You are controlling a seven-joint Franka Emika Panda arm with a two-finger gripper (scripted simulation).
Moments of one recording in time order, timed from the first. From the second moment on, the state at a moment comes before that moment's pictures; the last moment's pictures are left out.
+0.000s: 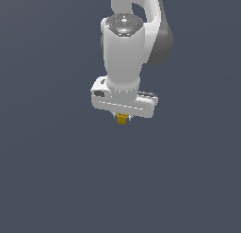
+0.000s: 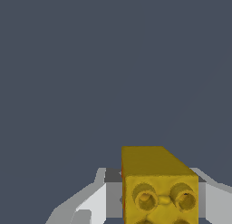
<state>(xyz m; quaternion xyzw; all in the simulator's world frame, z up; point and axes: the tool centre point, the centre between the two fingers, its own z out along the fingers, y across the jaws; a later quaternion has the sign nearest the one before) 0.036 0.007 0.247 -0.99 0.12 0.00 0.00</state>
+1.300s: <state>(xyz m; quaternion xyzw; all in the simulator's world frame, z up) 0.095 -0.017 0.376 -0.99 0.12 0.00 0.00</state>
